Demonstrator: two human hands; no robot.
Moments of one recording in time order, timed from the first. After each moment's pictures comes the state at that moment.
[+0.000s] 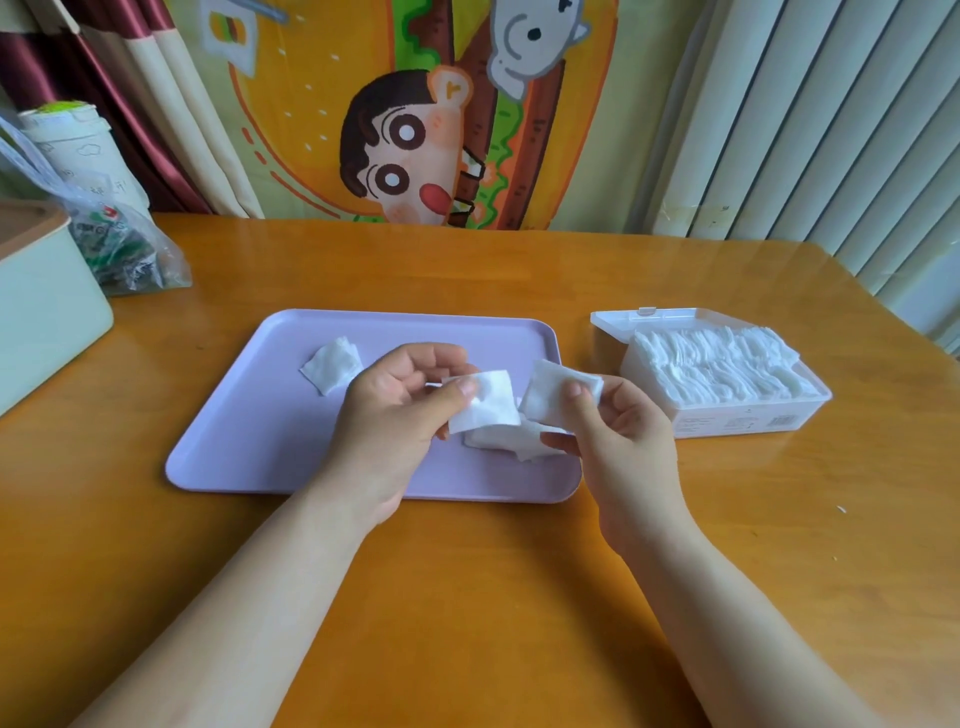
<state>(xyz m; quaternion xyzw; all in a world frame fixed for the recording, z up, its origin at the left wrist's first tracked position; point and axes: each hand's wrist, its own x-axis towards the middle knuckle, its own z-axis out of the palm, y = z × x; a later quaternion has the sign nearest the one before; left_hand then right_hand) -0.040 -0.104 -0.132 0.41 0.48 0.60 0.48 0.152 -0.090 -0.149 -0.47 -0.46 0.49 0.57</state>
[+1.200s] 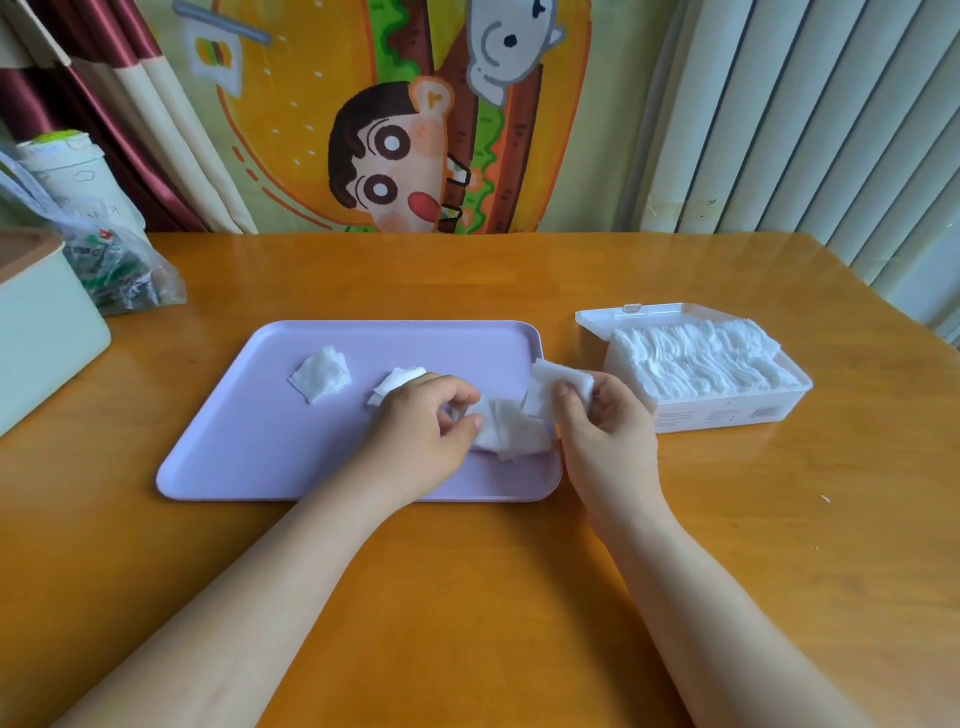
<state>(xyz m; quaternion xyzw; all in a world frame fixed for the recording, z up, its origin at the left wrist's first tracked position) -0.030 -0.082 -0.159 0.67 0.63 0.34 0.19 0.164 -0.079 -0.162 -0.53 -0.51 0.39 0.56</state>
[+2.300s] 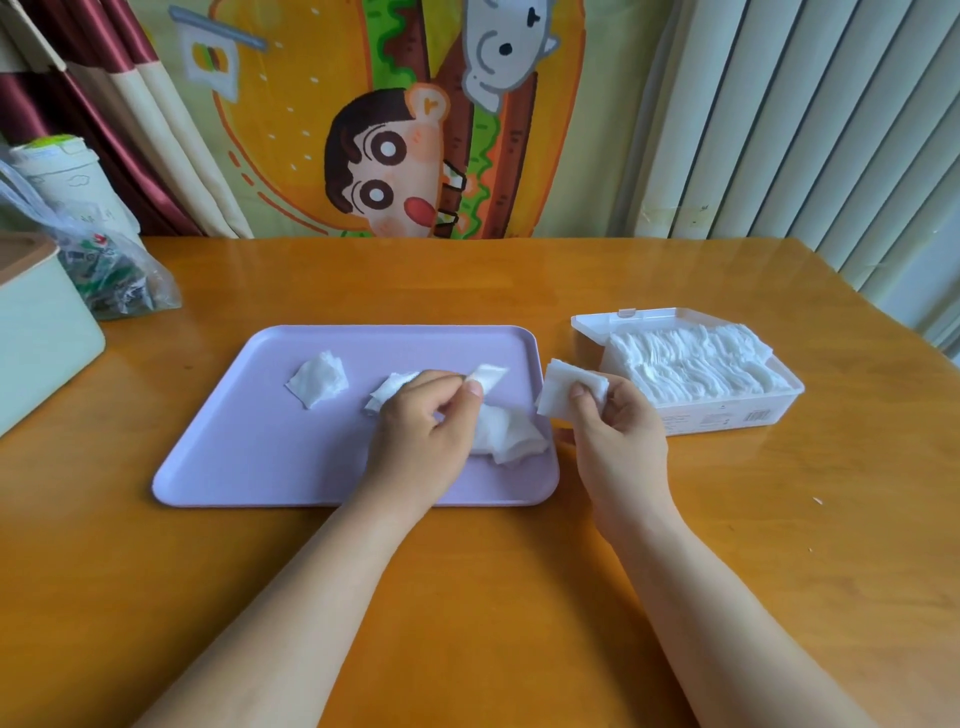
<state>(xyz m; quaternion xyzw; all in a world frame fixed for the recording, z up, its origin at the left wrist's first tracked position) -0.009 -0.088 -0.154 0.61 0.59 0.49 0.19 0.172 -0.073 -0.165 -0.54 -0.47 0.40 0.57</state>
